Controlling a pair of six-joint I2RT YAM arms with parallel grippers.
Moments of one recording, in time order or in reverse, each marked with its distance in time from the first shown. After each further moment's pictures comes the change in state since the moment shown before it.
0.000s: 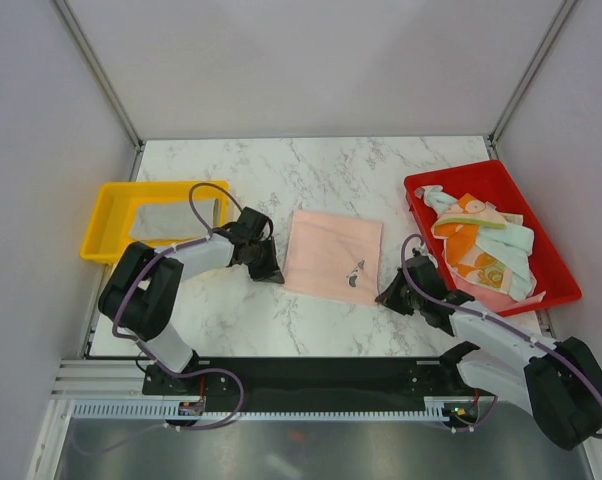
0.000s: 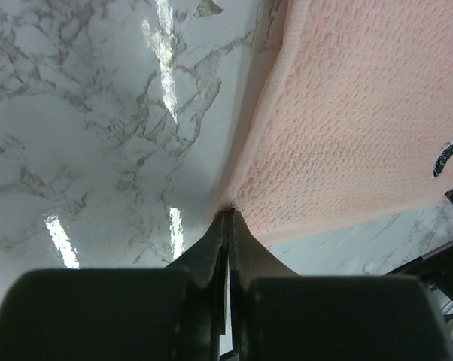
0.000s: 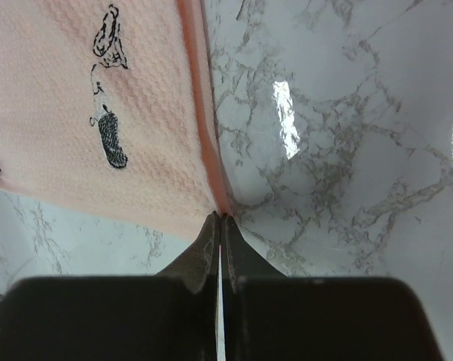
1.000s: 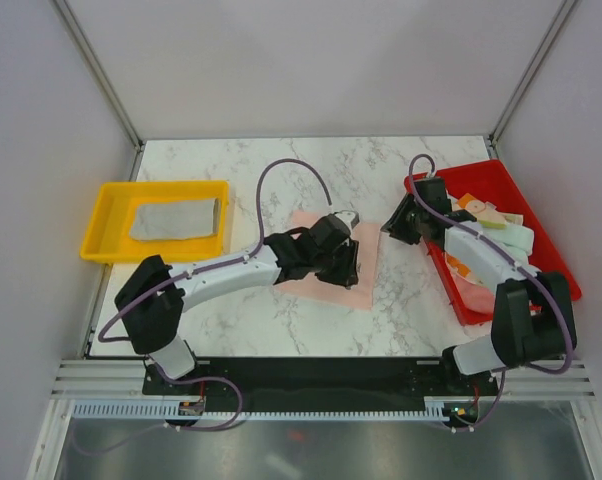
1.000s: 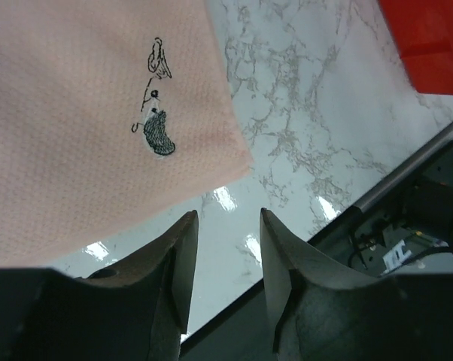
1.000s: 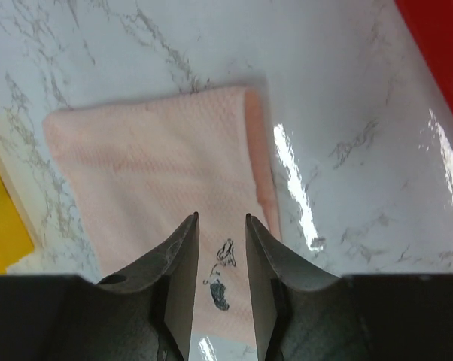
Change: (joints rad) left arm -0.501 -0.009 0.351 -0.042 -0.216 0.026; right arm -0.251 0.388 0.619 -0.210 -0.051 -0.148
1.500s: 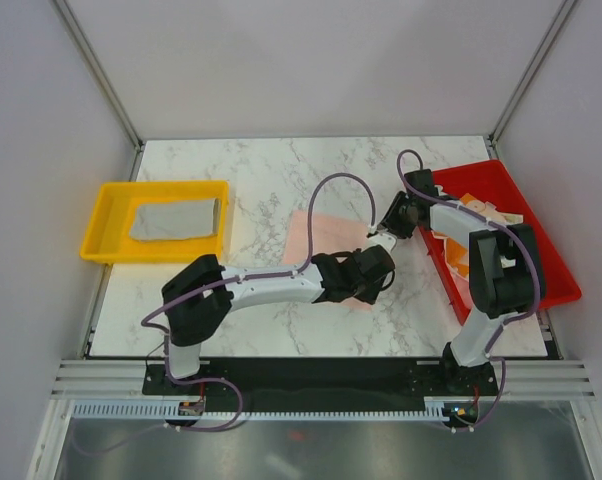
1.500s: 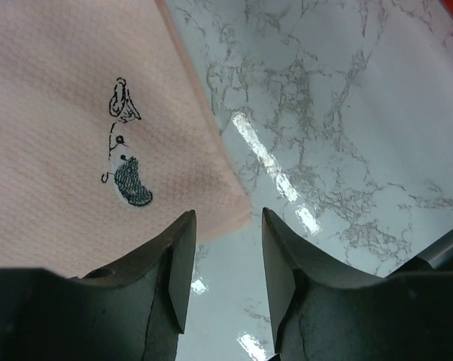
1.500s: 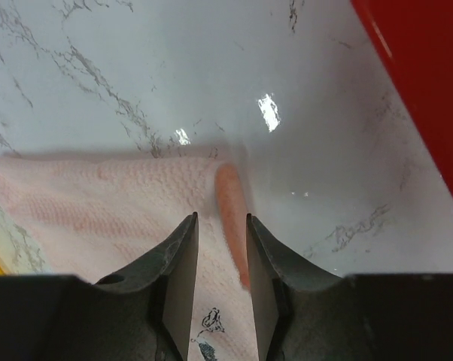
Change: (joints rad) left arm -0.211 0.231 0.160 0.015 -0.330 0.099; right arm -0.056 0.340 0.165 0.031 -0.050 -0.024
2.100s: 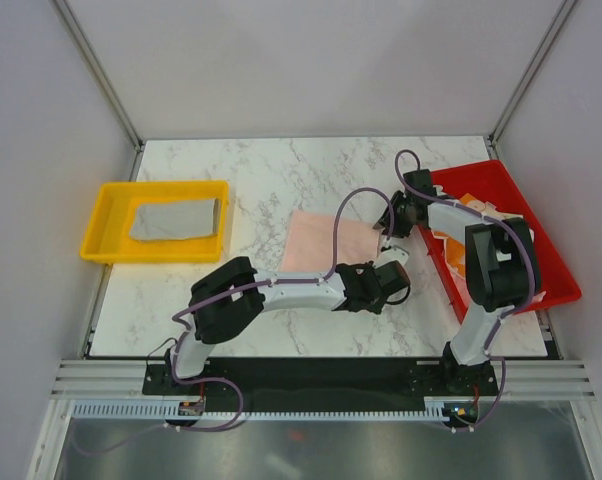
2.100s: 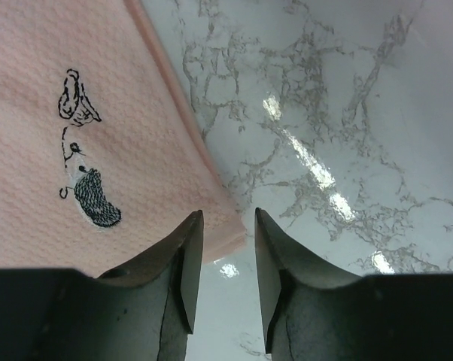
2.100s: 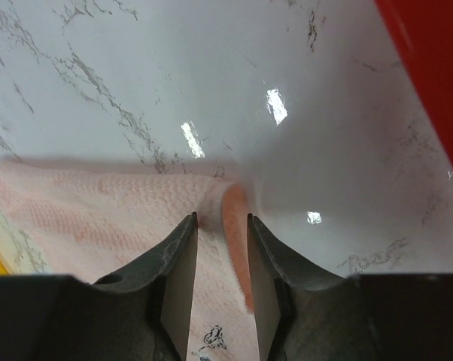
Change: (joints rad) left arm -0.055 0.172 0.102 -0.039 -0.071 0.016; right arm -0.009 0.058 0.018 0.047 -0.039 -0.012
